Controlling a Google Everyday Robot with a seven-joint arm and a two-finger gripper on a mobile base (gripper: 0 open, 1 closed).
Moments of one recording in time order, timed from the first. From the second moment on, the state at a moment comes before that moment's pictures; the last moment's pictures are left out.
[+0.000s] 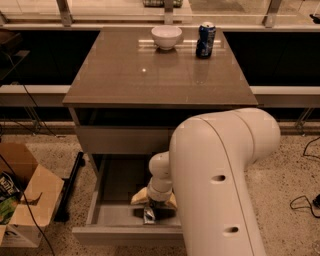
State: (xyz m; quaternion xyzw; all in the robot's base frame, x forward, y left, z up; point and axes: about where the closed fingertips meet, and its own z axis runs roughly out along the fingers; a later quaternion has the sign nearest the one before) arm 0.531 0.010 0.374 -0.03 -0.99 -0.10 0.06
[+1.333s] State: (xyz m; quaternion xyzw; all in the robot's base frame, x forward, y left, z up) arm 0.532 -0.007 0.409 -0.08 -0.98 -0.18 0.04
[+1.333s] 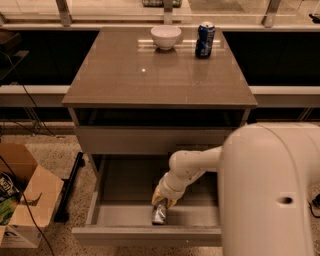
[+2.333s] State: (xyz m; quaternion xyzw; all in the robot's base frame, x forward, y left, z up) arm 0.533 -0.072 0.568 -0.02 -0.93 -0.36 -0.07
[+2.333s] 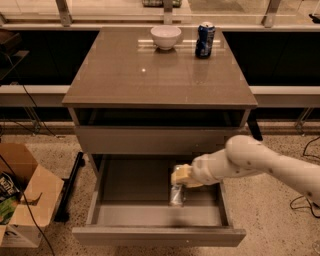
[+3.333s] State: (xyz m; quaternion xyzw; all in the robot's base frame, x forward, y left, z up) arm 0.528 -0.187 0.798 0.12 -0.88 -0.36 -0.29
